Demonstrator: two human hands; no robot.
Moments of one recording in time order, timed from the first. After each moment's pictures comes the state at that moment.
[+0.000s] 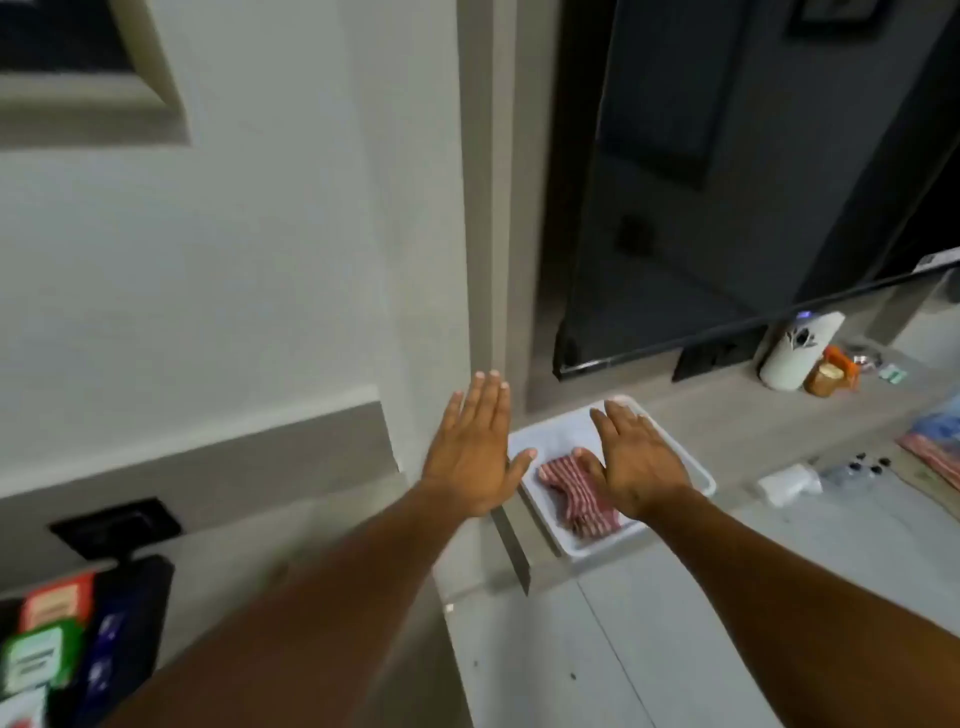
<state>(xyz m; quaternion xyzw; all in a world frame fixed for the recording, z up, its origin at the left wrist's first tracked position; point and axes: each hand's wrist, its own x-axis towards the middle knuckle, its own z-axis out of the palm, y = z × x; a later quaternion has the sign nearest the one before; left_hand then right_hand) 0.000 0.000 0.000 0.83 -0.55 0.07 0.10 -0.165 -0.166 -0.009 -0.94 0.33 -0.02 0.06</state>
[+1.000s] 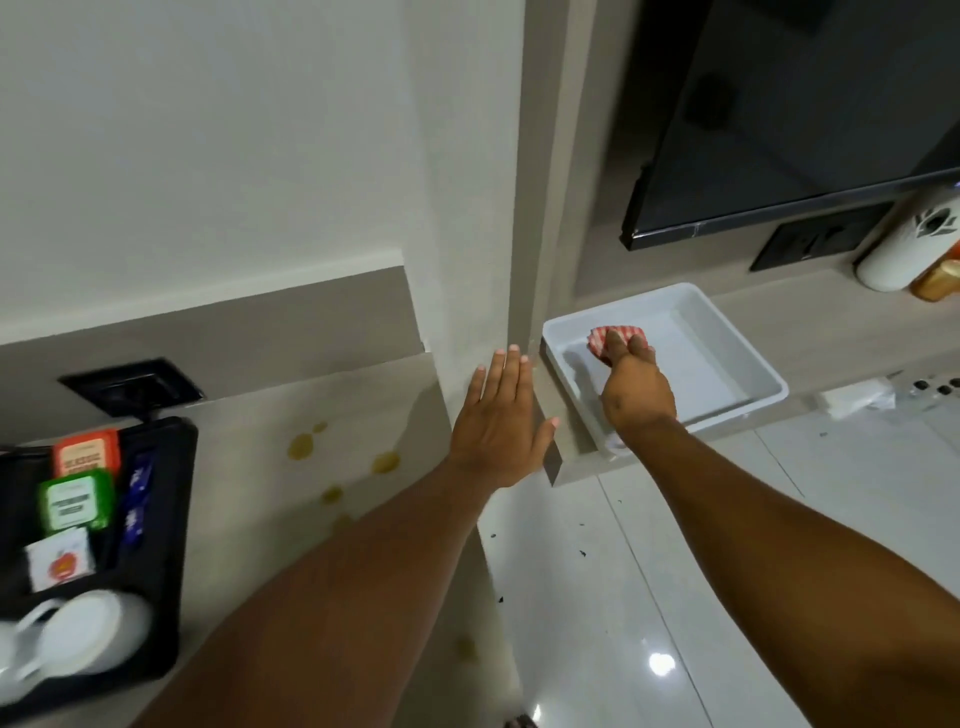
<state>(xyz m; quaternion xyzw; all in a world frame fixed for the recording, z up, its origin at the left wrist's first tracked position) -0.023 0.021 -0.132 0.86 -0.50 -0.03 0.10 -0.111 -0.157 -0.120 -0.86 0.45 0.00 0.23</state>
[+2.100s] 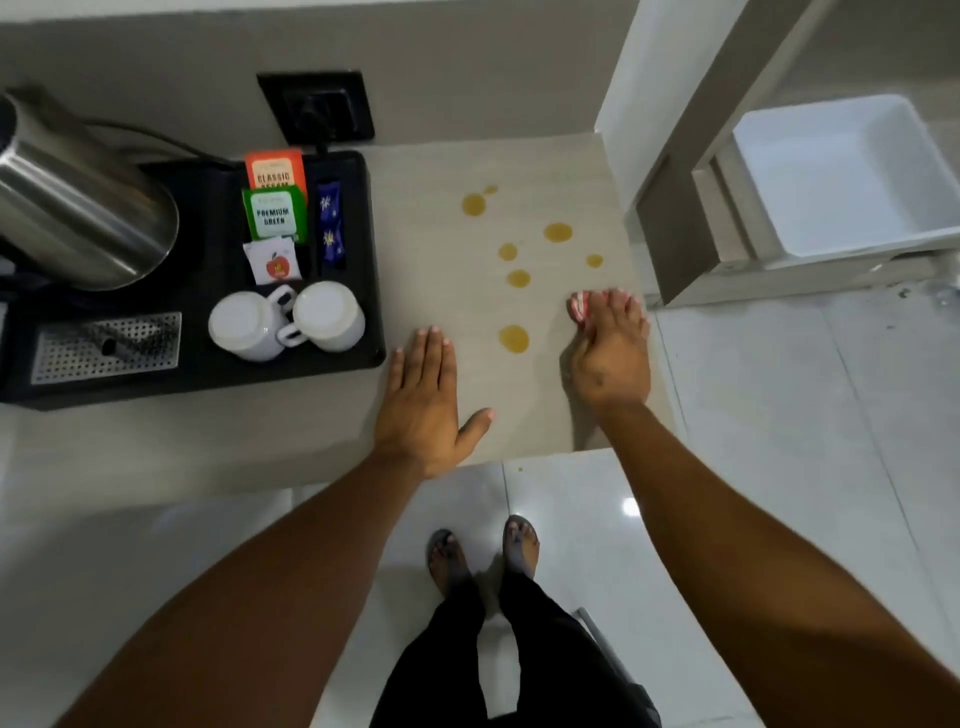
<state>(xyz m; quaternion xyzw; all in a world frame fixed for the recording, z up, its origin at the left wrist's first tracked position) -0.066 0.420 -0.198 0.91 -0.39 -0.11 0.04 -0.143 0.183 -0.178 -0.90 0.35 -0.06 0.23</state>
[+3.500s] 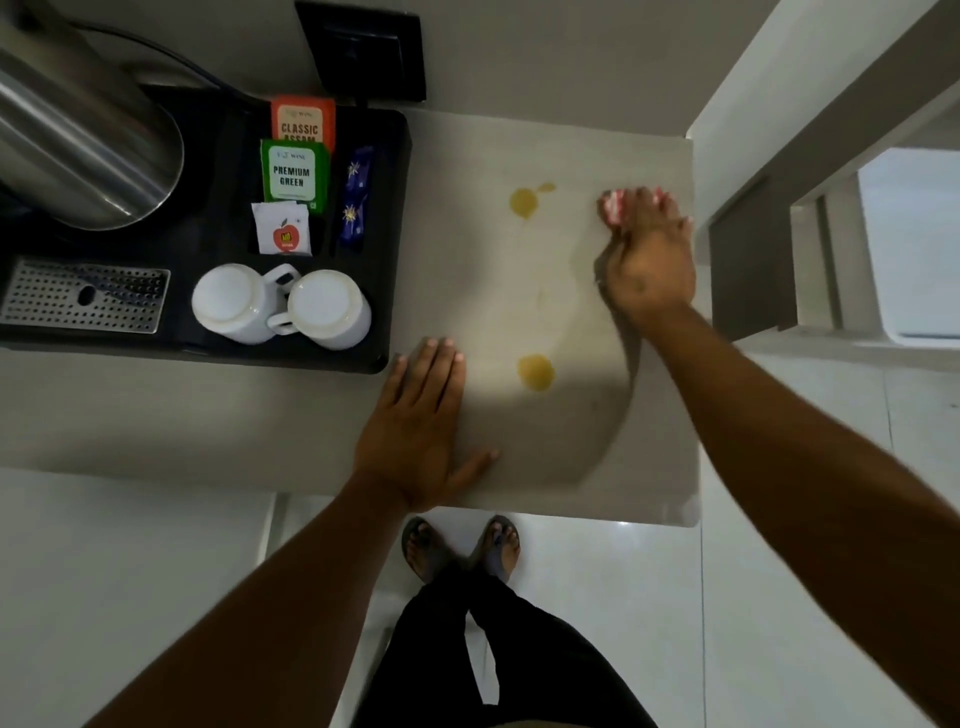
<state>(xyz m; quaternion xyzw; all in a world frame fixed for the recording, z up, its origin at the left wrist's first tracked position) -0.067 0.420 -0.201 0.92 -0.37 -0.09 0.08 0.005 0.094 -0.177 -0.95 0.25 -0.04 0.19</state>
